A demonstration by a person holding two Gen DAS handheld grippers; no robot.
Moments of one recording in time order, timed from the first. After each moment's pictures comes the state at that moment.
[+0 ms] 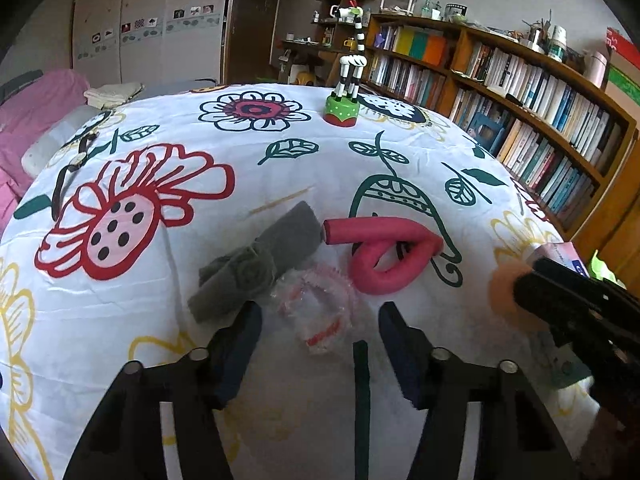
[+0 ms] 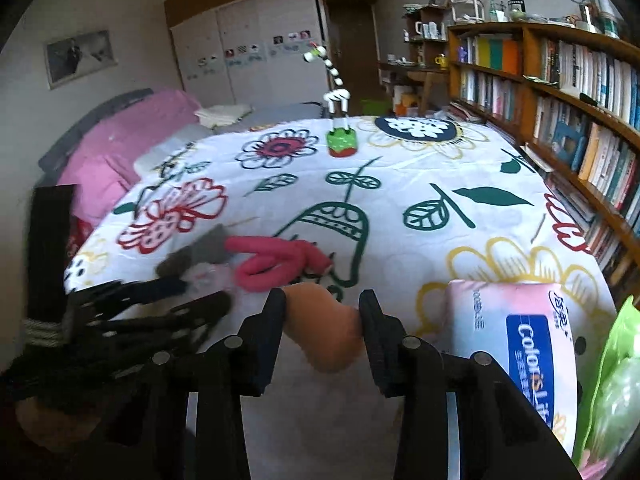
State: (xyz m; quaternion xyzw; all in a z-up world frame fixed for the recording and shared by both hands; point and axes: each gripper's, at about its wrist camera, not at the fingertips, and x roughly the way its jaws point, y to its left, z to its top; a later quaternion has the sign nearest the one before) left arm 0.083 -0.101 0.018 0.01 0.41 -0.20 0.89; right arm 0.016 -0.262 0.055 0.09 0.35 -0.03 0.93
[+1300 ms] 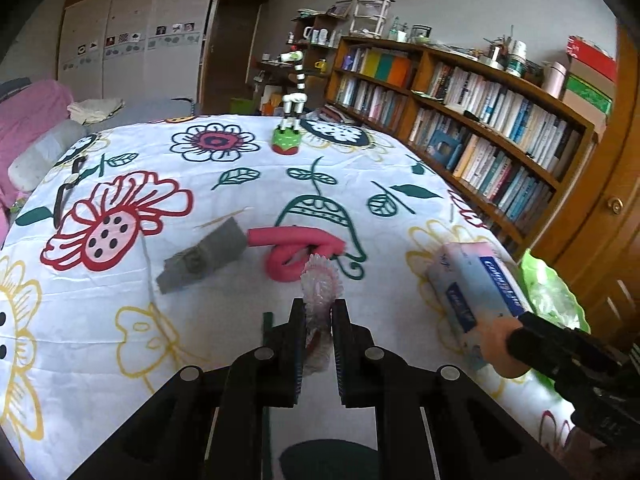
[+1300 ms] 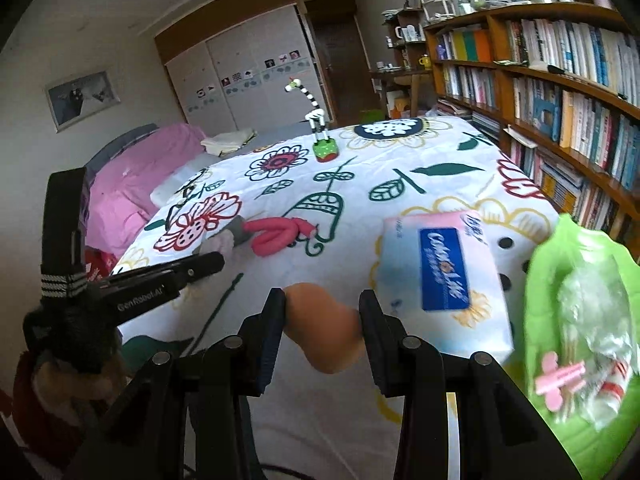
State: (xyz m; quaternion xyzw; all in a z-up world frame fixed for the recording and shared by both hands) left arm 0.023 -0.117 0.060 -0.01 0.37 -0.25 0.89; right arm -0.089 -0.288 0.072 0.15 0.31 -0.02 0.94
